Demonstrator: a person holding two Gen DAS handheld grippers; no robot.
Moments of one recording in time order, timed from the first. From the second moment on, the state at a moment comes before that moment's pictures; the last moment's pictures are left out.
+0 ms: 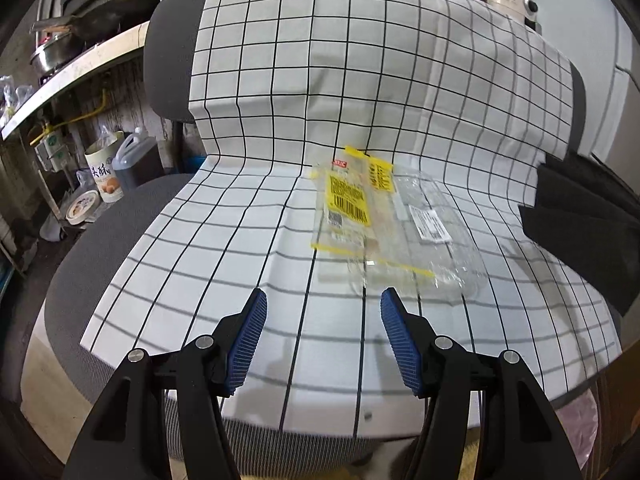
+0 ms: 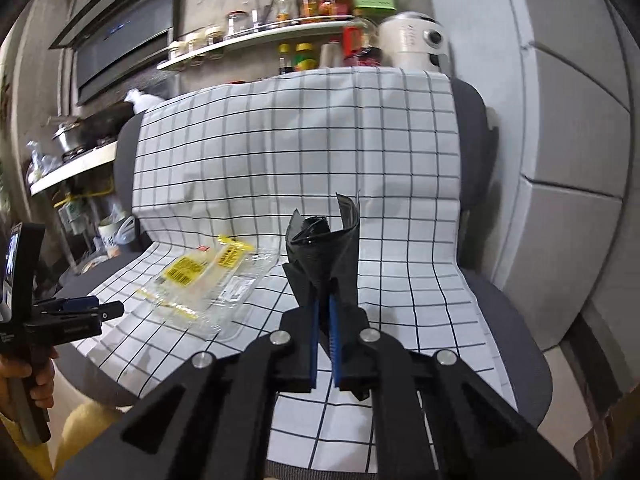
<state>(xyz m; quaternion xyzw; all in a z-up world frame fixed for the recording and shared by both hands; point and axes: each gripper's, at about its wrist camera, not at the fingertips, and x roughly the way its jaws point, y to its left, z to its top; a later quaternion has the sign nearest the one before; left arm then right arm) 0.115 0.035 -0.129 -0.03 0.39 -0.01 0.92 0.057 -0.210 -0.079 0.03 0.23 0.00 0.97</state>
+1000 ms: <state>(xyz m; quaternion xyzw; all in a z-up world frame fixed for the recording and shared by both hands) 0.163 0.022 -0.092 -0.10 0.31 -0.10 0.94 0.068 -0.228 -0.094 0.06 0.24 -0.01 0.97</state>
